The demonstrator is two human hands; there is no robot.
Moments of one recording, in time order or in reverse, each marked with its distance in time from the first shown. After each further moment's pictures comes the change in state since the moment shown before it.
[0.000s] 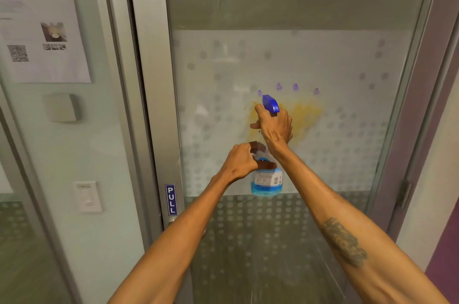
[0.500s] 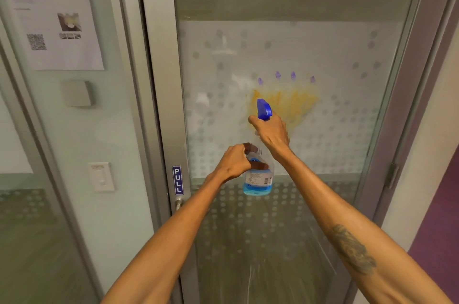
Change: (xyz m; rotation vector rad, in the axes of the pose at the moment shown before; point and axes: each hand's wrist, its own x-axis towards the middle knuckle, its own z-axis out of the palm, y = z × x) left_hand -0.061 -0.005 0.000 0.050 -0.047 -0.069; right_hand -0.060 0.006 -0.026 -0.182 -0.206 0.062
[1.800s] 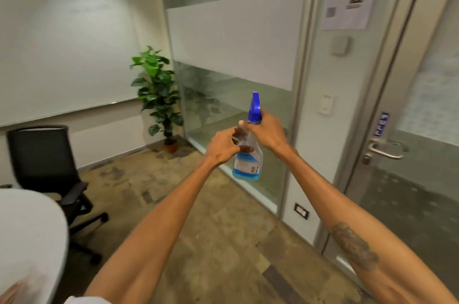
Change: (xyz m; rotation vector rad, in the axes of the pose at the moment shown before) left_hand -0.698 0.088 -0.195 0.307 0.652 -0.715; right_hand -0.570 -0.191 0.043 0.231 -1.011 -0.501
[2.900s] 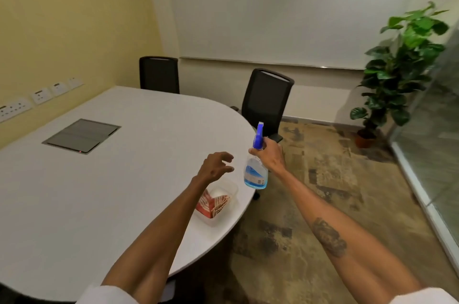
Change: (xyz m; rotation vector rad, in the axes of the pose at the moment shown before) left_hand -0.344 -0.418 -0.346 0.127 0.449 -0.987; right_hand -0.084 -0.250 0.620 0.157 -0.834 -0.231
